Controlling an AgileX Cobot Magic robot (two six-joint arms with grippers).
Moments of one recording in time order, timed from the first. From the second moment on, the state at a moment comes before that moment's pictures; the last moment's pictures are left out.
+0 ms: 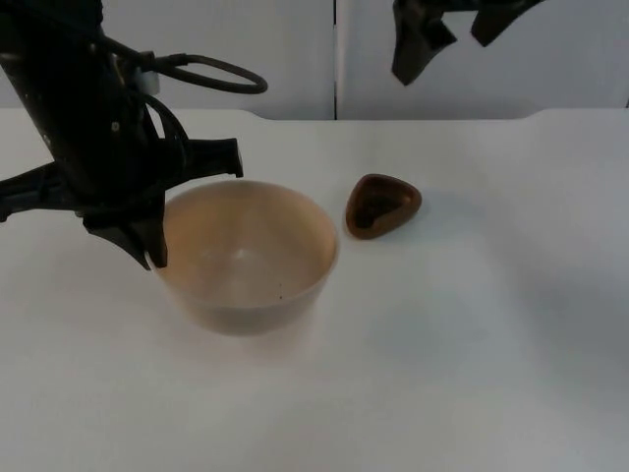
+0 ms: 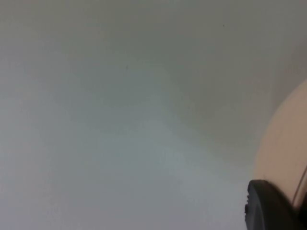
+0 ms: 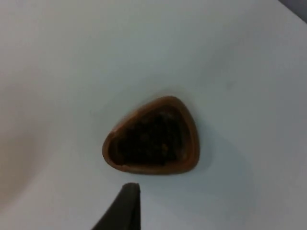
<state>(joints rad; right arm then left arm) 0.42 2.33 -2.31 0.10 1.17 -0.34 -0.36 1.83 -1.16 -0.07 0.83 -0.49</state>
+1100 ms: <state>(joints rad) 0.41 2.63 -2.41 0.16 1.02 -0.50 -0.36 1.83 -1.16 -0.06 0.83 -0.49</state>
